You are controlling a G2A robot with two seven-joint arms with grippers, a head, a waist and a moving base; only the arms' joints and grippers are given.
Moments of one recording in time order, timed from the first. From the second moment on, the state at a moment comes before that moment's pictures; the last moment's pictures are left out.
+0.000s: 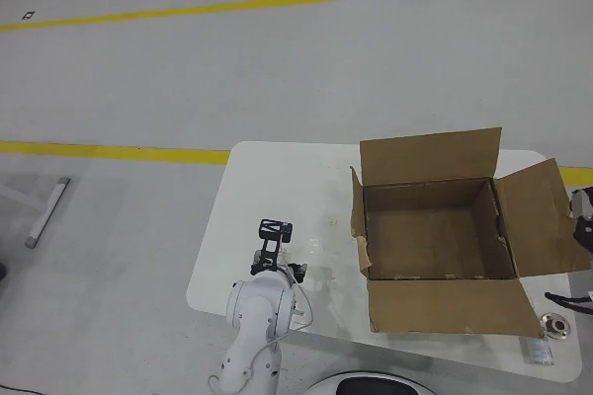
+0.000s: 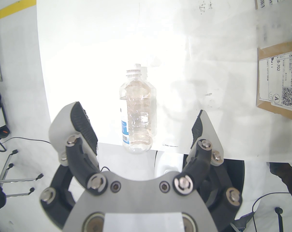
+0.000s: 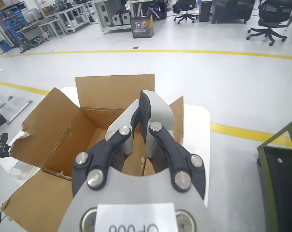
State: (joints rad) left arm 1.29 -1.66 -1.31 -1.82 1.82 -0.05 -1.20; right arm -1.84 -1.24 2.06 -2.31 -0.87 -0.23 0.31
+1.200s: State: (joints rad) left arm 1.21 -1.65 -1.28 -1.60 1.93 -0.09 -1.26; right arm -1.85 -1.24 2.03 -2.27 -1.00 -0.18 0.21
